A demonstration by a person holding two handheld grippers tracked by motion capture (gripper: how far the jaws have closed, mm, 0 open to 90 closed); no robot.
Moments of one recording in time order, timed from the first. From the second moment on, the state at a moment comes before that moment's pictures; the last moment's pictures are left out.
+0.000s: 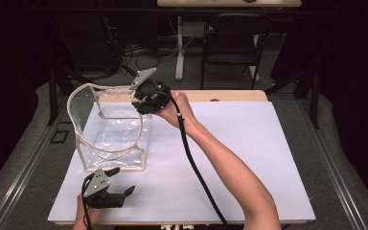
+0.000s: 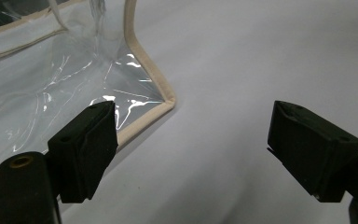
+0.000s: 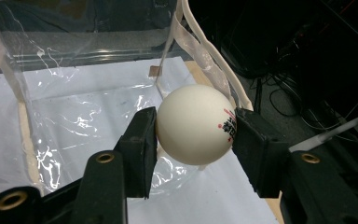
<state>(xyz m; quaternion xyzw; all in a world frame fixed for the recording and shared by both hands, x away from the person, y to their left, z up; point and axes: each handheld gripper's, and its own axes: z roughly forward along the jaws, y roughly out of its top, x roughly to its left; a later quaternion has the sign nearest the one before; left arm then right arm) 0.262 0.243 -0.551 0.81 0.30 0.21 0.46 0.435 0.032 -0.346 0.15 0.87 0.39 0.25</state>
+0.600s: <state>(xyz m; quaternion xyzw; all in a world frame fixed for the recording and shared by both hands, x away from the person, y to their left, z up) 0.262 0.244 -0.551 0.81 0.30 0.21 0.46 0.434 0.047 -0.349 0.14 0.88 0.38 0.24</state>
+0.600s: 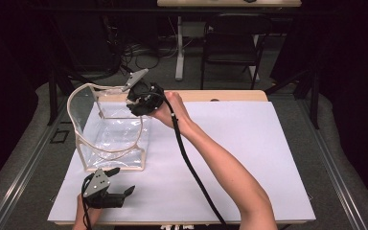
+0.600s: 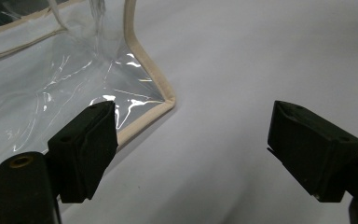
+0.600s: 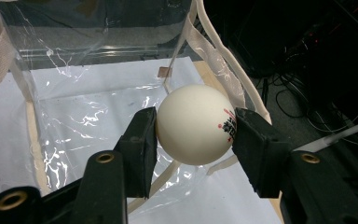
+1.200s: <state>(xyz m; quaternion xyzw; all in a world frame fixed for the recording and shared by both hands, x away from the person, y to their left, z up) 0.262 0.244 -0.551 0.81 0.30 0.21 0.46 0.432 0.058 -0.352 0.13 0.89 0.37 0.24</state>
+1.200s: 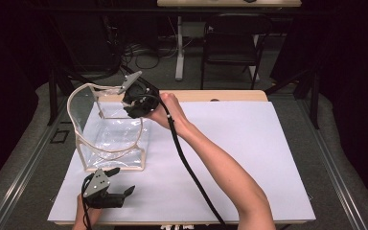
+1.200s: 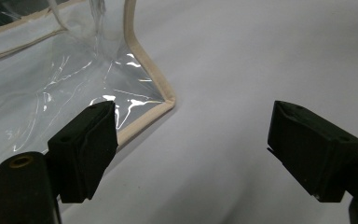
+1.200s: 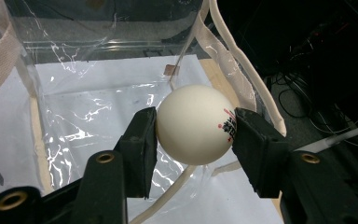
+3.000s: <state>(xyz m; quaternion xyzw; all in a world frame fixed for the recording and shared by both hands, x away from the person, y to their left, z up) 0.262 0.244 -0.551 0.81 0.30 0.21 0.46 0.431 0.092 -0.372 0.10 0.92 0.31 0.21</state>
